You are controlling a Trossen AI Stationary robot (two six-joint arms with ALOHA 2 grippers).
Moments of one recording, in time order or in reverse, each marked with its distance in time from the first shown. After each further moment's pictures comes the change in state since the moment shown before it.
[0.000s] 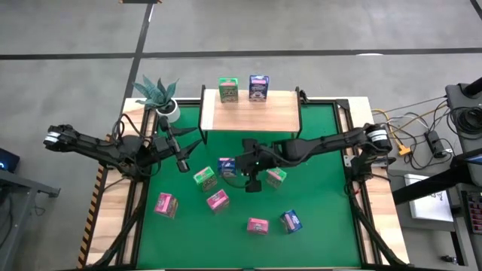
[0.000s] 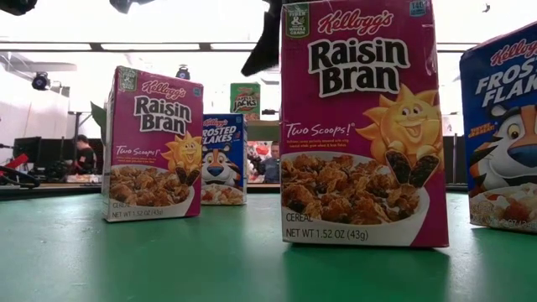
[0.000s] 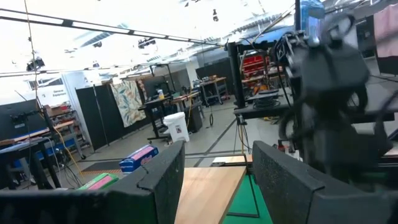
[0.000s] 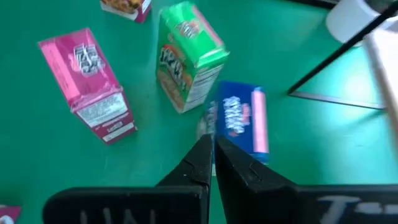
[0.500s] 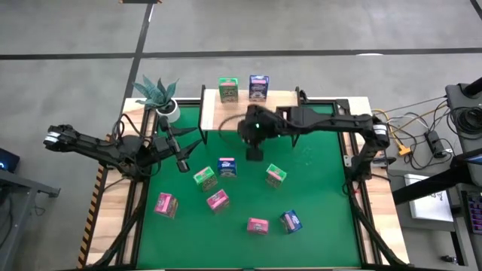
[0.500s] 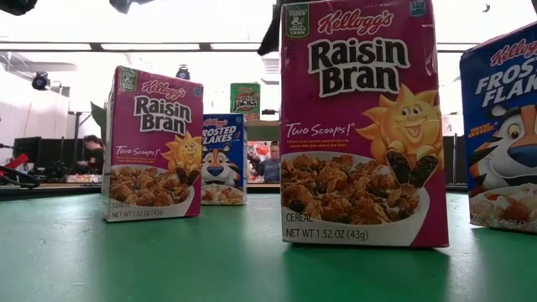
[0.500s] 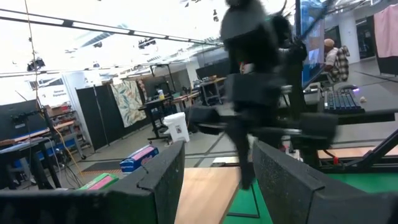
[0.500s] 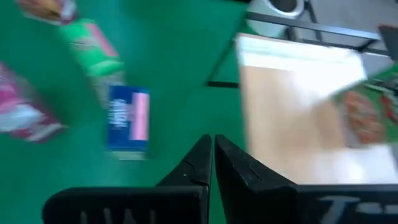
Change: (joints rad) left arm 0.000 0.000 0.000 0.001 0.000 0.001; right arm -0.163 -0.007 0.328 -0.382 -0.001 -0.076
